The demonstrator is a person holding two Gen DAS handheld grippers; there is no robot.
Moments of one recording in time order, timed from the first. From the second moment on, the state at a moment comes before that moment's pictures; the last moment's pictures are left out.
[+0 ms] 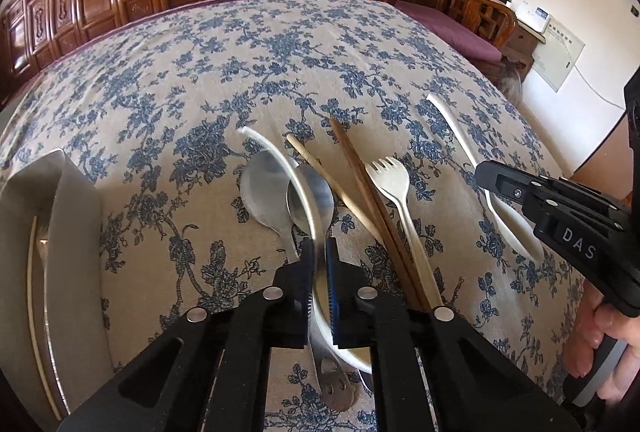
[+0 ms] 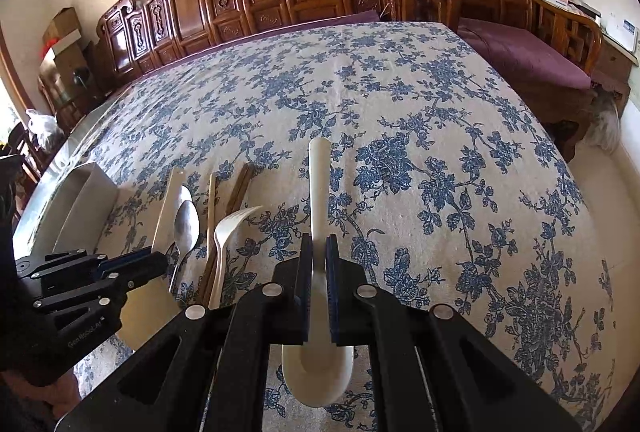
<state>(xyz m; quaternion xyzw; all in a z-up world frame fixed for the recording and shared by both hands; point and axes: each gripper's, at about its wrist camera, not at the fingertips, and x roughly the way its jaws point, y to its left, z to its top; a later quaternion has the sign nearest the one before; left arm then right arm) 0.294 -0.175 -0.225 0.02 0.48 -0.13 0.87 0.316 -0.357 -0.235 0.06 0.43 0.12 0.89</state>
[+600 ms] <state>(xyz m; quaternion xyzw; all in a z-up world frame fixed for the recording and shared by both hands) 0.264 -0.127 -0.173 0.03 0.44 -0.12 0.89 0.300 -0.299 -0.208 0.03 0.40 0.17 0.90</state>
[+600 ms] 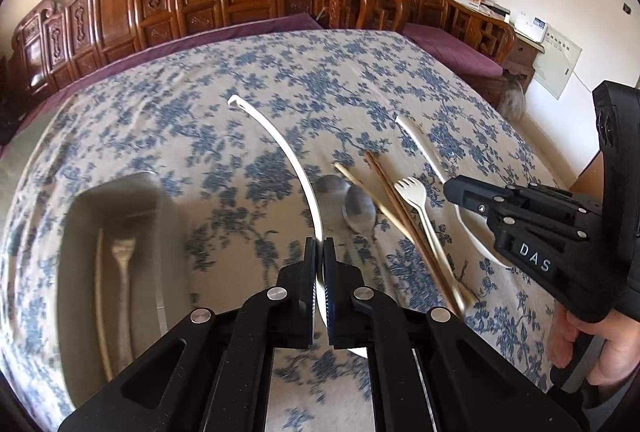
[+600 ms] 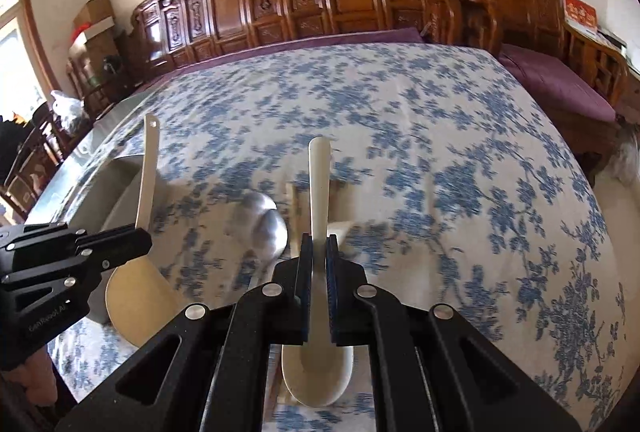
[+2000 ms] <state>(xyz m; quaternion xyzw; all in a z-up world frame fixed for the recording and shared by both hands) 0.257 0.014 -0.187 0.06 0.48 -0.06 0.87 0.277 -0.207 -0.206 -0.01 0.41 0.24 0.88</state>
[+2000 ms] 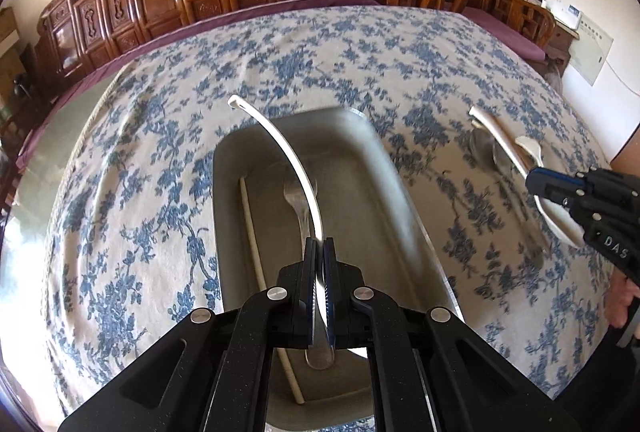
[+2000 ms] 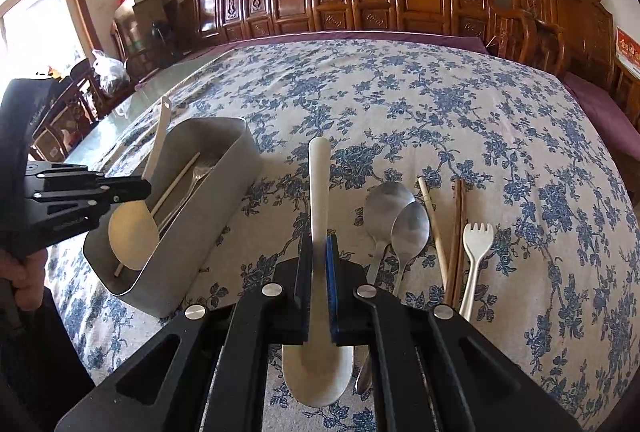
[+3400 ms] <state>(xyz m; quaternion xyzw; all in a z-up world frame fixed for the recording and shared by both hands) 0.244 0.067 -0.167 0.00 0.43 -0.05 0.90 0.252 -0.137 -0.170 -0.01 0.39 0.30 0.87</state>
